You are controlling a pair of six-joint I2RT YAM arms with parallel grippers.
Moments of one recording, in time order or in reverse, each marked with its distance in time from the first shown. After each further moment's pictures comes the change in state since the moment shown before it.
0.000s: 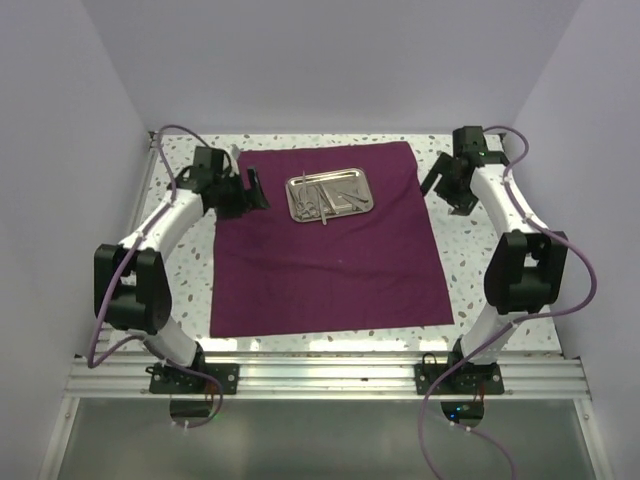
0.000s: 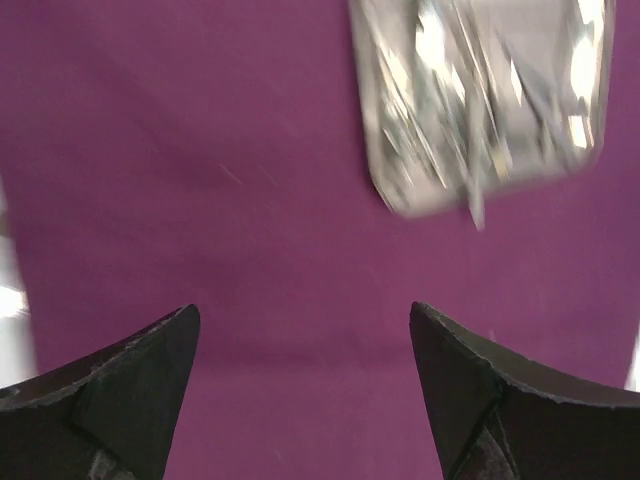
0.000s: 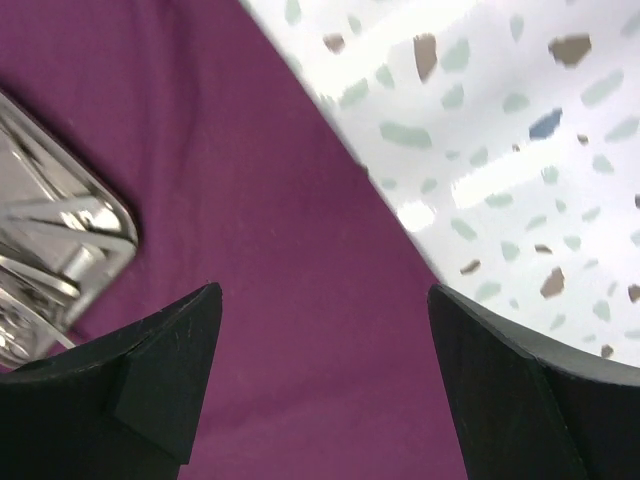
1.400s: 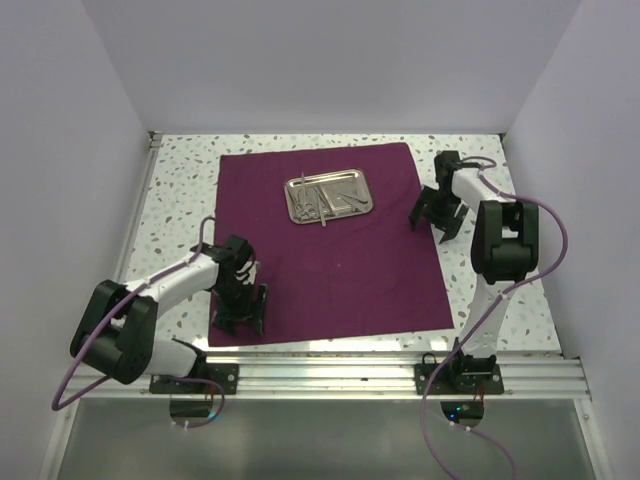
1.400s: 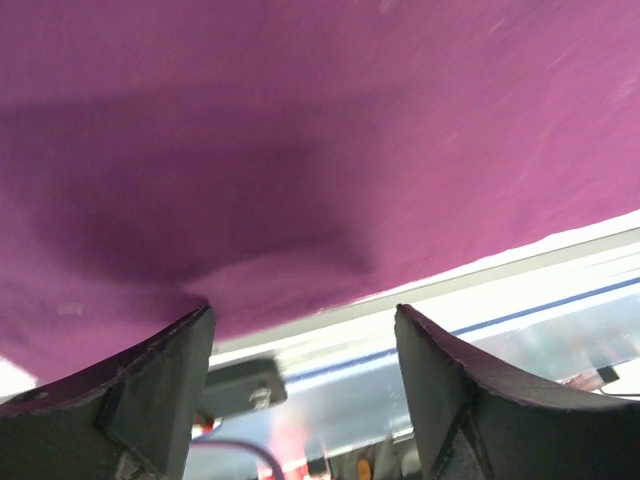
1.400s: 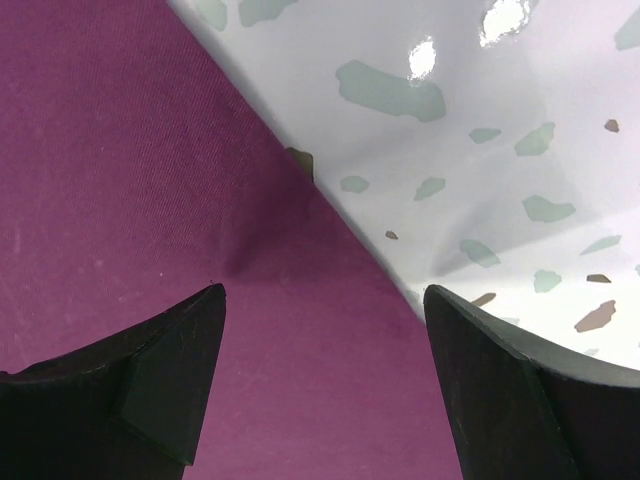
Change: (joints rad) left arm -0.317 -0.311 -0.643 -0.380 0.073 0.026; right arm 0.004 0.232 -0.057 -0.042 -0.064 -0.064
